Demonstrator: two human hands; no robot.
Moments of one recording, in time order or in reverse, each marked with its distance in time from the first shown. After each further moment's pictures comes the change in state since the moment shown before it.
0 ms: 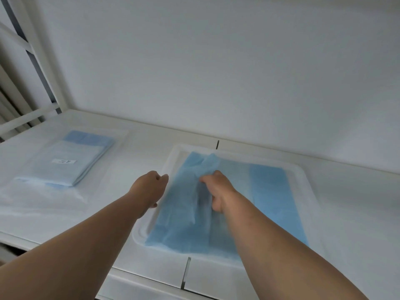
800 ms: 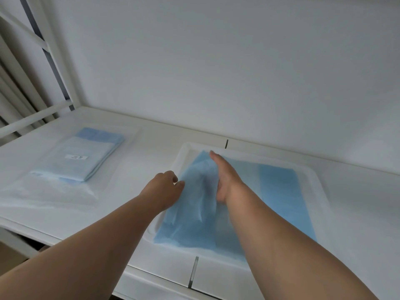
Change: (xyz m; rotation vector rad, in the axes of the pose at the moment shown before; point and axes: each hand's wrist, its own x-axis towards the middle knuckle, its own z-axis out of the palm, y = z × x) left_hand -0.004 0.000 0.009 0.363 0.037 0.163; right_hand 0.028 -0.007 0.009 0.208 -0.024 0.122
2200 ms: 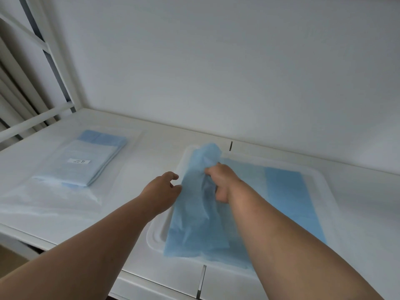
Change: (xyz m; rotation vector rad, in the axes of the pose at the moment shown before) left_hand 0.005 -0.013 -0.013 -0.205 -0.074 -0.007; right_hand -0.006 -0.011 0.020 -0.237 -0.076 -0.069
